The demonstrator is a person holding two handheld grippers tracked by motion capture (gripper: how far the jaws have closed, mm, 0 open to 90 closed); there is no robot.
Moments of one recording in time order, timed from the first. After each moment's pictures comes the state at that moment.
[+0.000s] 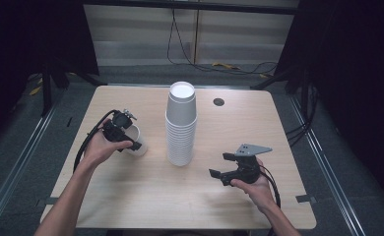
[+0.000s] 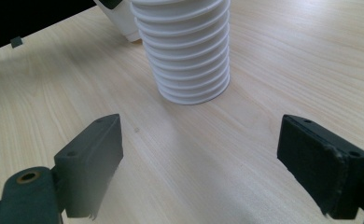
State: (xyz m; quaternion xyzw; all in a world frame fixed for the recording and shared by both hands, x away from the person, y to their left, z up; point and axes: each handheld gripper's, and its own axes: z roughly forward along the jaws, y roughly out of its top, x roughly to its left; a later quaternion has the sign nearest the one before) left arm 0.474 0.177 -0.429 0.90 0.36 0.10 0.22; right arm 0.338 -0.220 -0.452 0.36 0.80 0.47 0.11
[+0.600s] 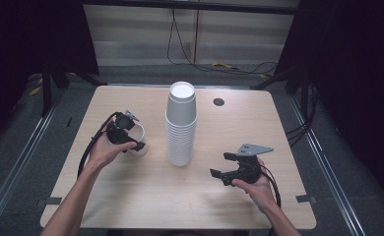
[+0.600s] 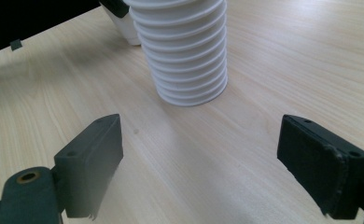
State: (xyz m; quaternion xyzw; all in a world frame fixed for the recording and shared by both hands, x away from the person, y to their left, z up) left arm 0.471 0.170 -0.443 0.89 0.36 0.13 0.25; right arm 0.337 -0.222 -0.450 0.36 0.80 0.47 0.11
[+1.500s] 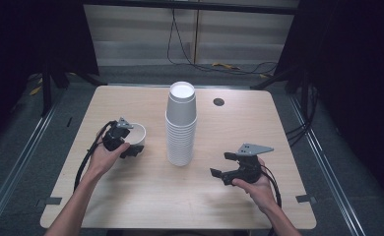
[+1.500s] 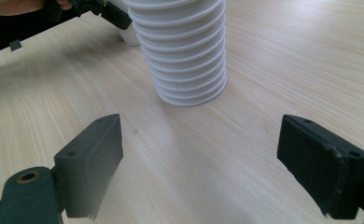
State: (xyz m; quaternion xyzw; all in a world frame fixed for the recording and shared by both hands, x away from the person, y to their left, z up) left arm 0.459 0.192 -0.473 0.87 0.36 0.14 0.32; right arm 0.337 -0.222 -0.450 0.36 0.80 0.47 0.11
